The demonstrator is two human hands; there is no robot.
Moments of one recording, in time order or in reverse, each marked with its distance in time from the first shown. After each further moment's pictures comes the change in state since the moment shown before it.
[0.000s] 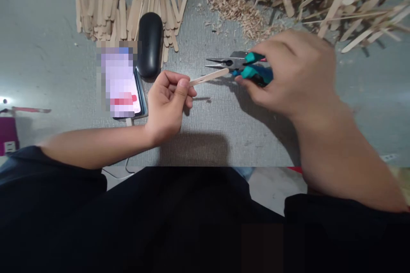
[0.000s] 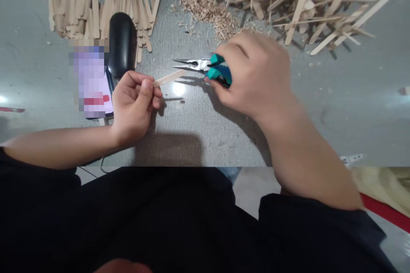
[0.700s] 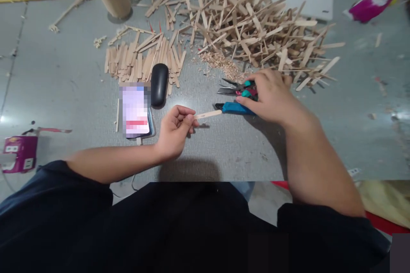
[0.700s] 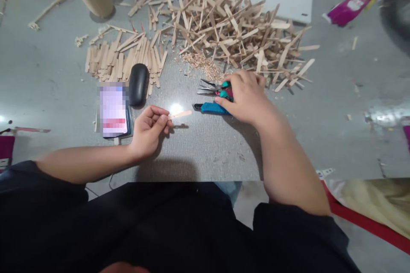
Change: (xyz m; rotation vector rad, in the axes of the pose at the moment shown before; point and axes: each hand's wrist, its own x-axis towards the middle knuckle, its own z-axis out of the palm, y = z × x) left_hand -0.007 0.010 0.001 0.008 -0.073 -0.144; right_hand -0.004 0.059 0.028 0.170 -0.100 0.245
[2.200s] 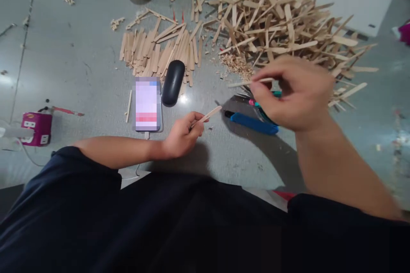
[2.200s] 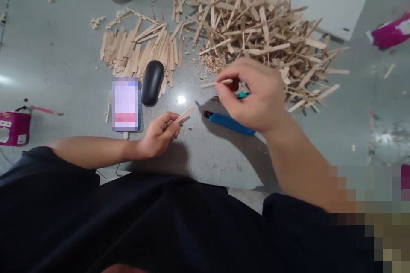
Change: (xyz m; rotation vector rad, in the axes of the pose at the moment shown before) left_hand -0.008 -0.007 -0.007 0.200 -0.110 -0.099; right_hand 0.067 -0.090 -0.064 0.444 0.323 -0.403
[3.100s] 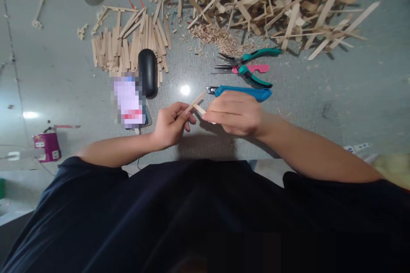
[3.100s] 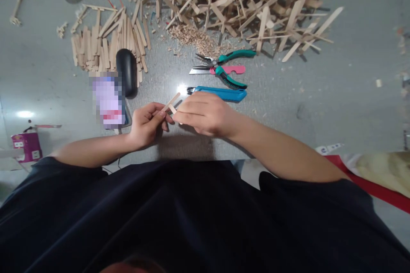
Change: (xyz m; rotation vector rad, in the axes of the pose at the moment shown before) left_hand 0.001 0.001 -0.010 0.032 -0.106 0.028; right_hand -0.091 -0.036 0.039 0.108 -0.014 -0.348
